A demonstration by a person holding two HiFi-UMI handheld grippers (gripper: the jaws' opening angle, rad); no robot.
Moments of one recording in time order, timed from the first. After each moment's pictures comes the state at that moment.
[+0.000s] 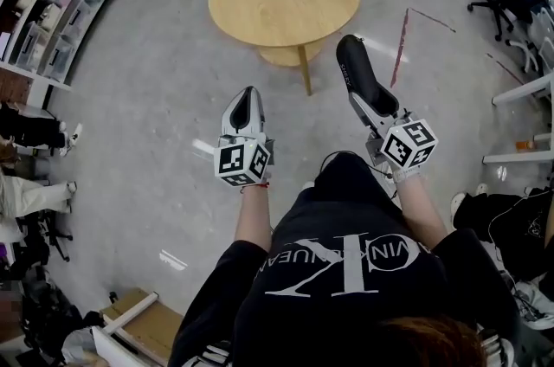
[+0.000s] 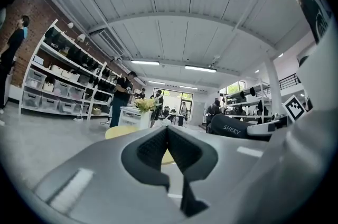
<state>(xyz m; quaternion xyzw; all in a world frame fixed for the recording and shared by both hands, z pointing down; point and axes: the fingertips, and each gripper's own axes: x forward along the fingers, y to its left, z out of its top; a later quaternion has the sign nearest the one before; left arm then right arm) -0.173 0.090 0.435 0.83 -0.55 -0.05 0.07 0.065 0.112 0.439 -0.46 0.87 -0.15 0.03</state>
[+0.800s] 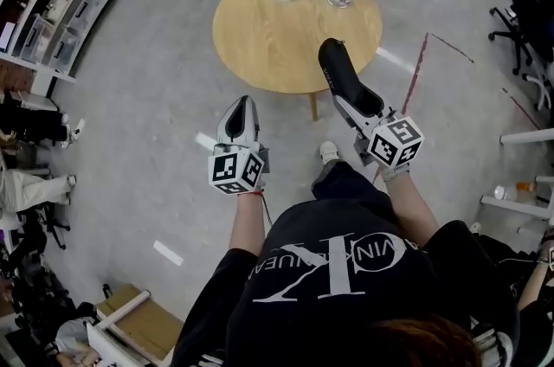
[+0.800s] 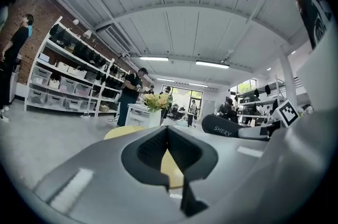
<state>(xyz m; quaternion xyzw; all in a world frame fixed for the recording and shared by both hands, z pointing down) -0.176 -0.059 0.451 0.80 -0.59 -0.04 0.10 0.040 -0.075 0.458 -0.39 0.91 -0.17 0.01</state>
